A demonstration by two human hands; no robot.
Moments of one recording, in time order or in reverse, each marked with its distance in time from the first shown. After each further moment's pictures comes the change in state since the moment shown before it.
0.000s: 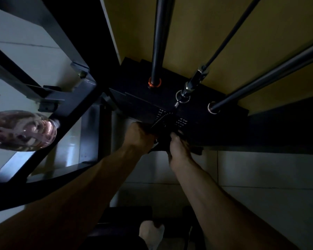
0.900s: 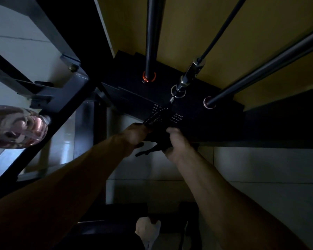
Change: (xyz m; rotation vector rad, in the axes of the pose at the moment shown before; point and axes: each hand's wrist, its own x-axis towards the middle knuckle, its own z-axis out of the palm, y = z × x) left_hand 0.007 -0.006 0.001 -0.335 -0.168 -0.324; right_hand -0.001 -0.023 -0.007 0.134 -0.065 0.334
